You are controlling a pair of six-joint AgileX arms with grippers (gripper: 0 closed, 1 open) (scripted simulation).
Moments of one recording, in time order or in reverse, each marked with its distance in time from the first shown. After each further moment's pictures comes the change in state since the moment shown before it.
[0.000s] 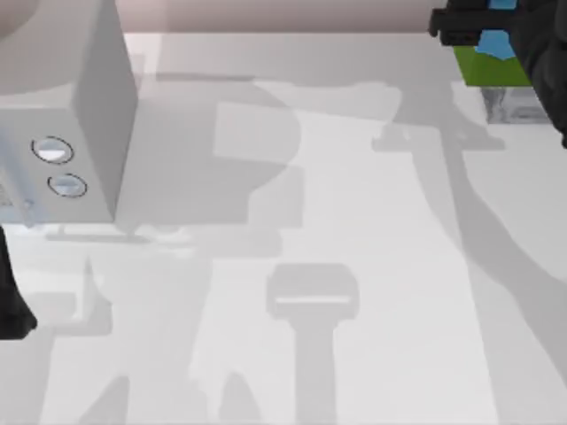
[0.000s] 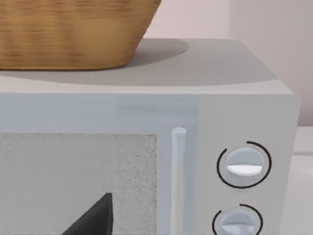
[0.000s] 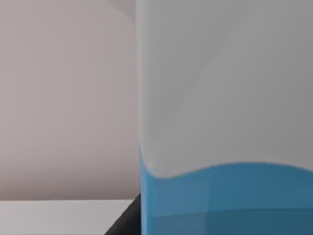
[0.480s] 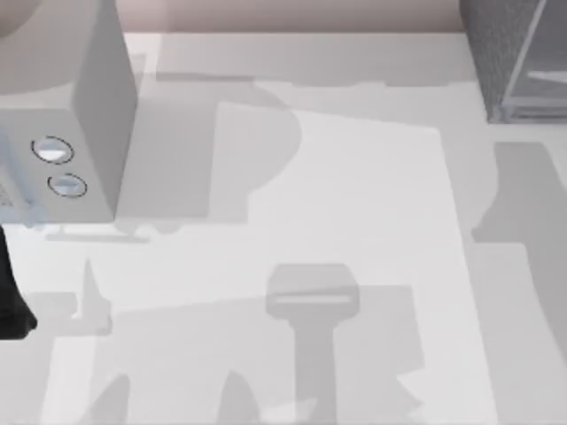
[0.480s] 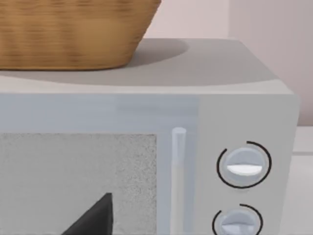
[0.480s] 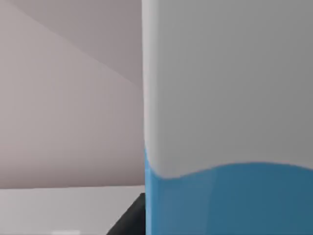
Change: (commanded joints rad) left arm 0.000 0.000 0.000 0.000 0.000 0.000; right arm -0.213 -0.815 -0.496 -0.184 -0.208 -0.058
